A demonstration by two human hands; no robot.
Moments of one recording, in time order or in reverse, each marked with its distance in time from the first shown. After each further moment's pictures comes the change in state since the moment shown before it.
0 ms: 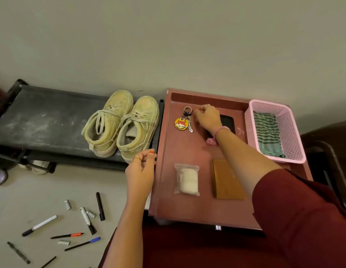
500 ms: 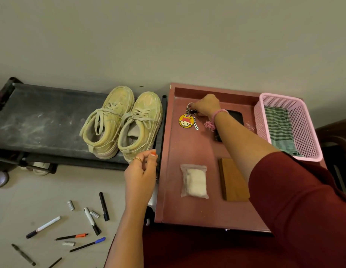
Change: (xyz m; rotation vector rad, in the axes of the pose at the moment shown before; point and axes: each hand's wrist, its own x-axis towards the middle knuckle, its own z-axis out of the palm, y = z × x) left_hand 0.010 -0.006 -0.006 0.025 -0.037 0.050; right_hand 0.043 -0.015 0.016 -0.051 -0.084 0.166
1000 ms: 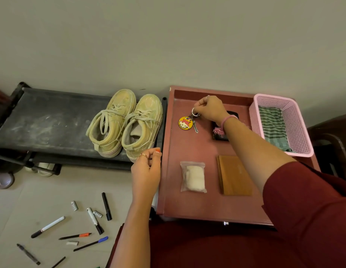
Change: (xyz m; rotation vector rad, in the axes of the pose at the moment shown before) left_hand -0.004 0.000 0.006 0.076 0.020 0.037; right_hand -0.039 0.011 -0.026 0.012 -0.014 -0.270
